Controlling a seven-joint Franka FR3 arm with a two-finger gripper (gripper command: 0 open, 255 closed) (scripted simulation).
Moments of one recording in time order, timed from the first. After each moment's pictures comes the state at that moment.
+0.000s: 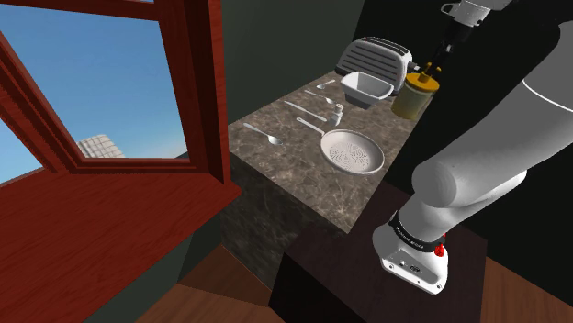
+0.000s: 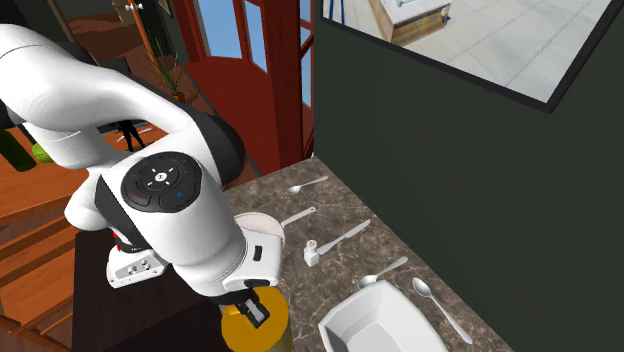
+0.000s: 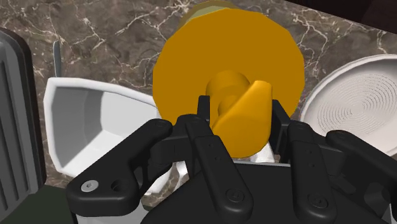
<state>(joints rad) -0.56 -0.06 -0.65 -1.90 0.06 1.87 -1.45</state>
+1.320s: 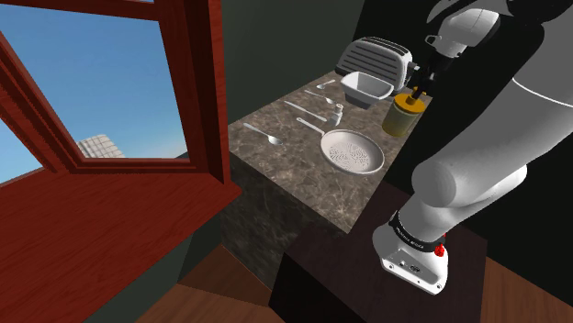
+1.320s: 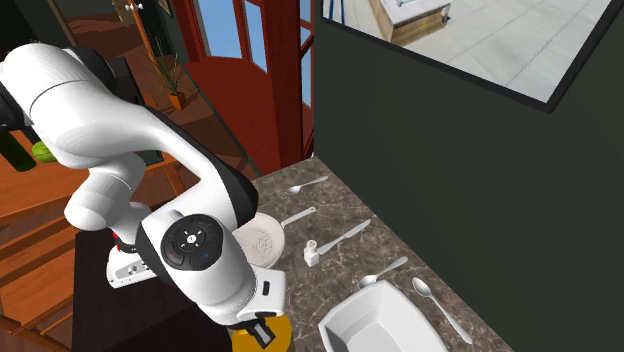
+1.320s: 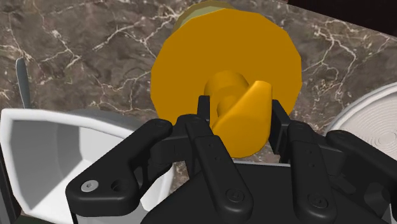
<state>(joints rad) -0.56 0.02 -0.66 -2.08 0.12 2.10 -1.51</state>
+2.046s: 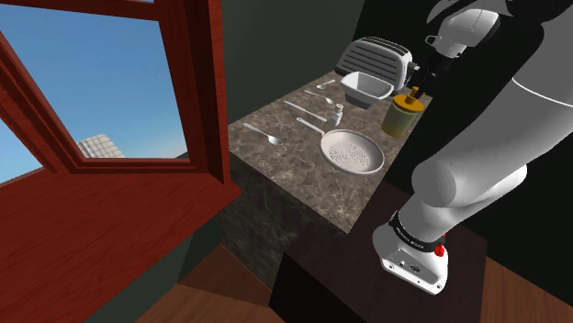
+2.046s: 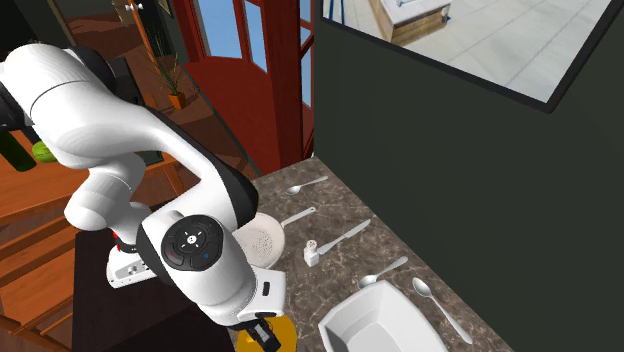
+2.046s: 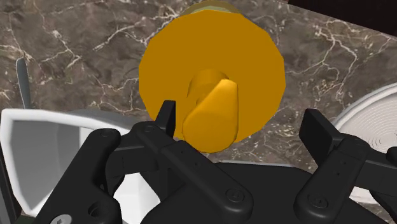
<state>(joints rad) -0.56 0.02 -0.66 -2.08 0.13 2.11 -1.51</state>
